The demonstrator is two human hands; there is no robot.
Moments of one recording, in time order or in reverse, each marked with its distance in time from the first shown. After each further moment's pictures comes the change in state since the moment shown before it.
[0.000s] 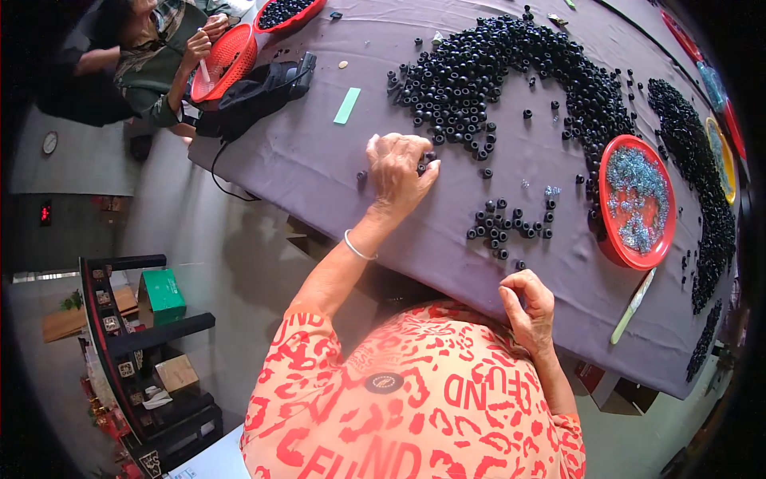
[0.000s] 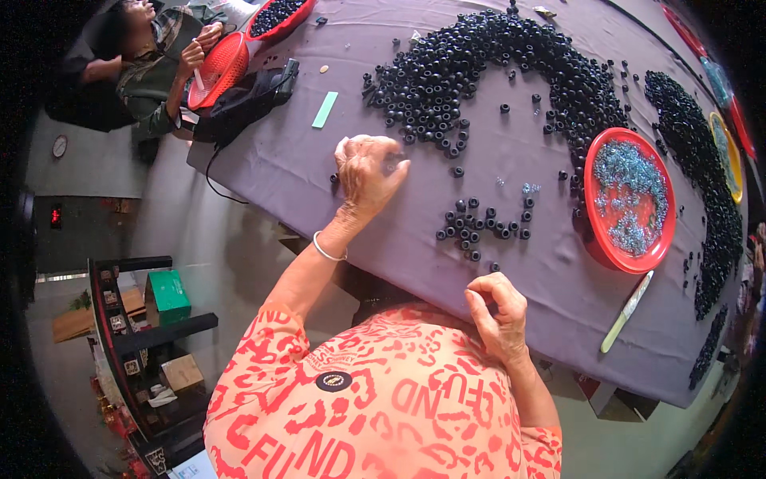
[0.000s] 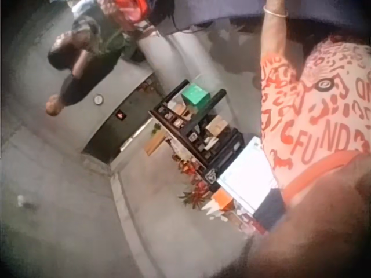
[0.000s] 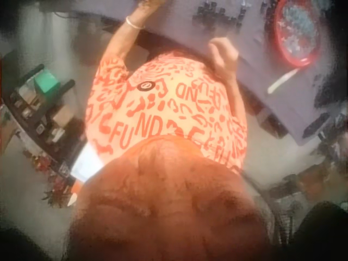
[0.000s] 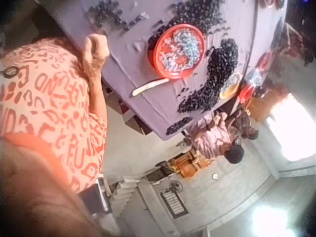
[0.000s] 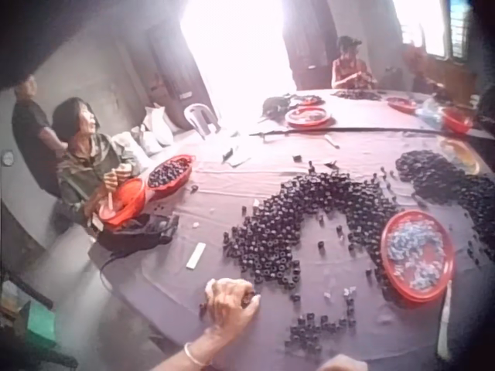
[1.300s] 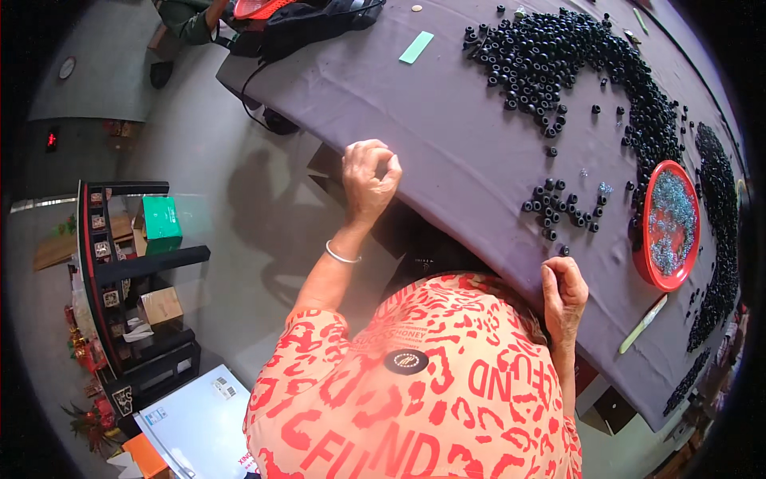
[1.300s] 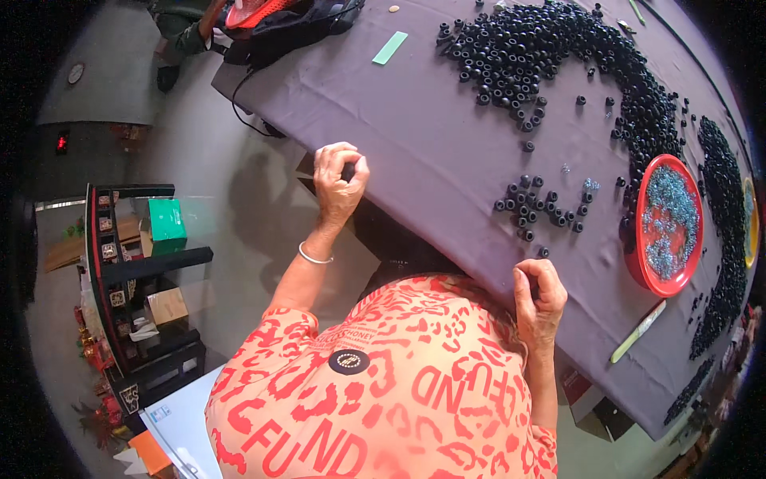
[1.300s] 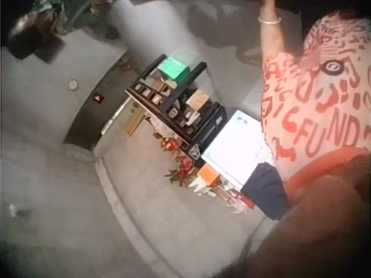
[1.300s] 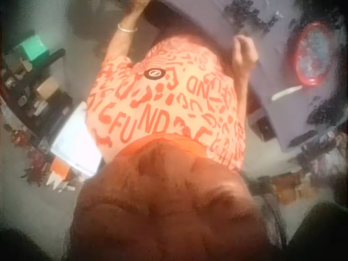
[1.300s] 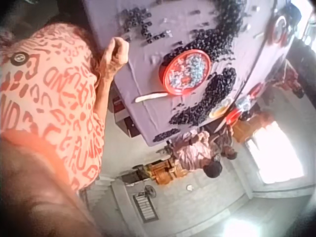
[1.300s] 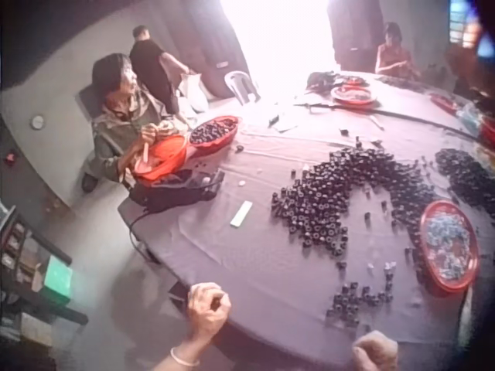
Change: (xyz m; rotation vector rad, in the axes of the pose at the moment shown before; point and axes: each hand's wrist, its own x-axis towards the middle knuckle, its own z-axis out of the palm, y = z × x) left_hand -0.113 -0.060 -0.079 0.009 0.200 -0.229; right_hand -0.002 0.001 0.010 -0.127 -0.008 0.059
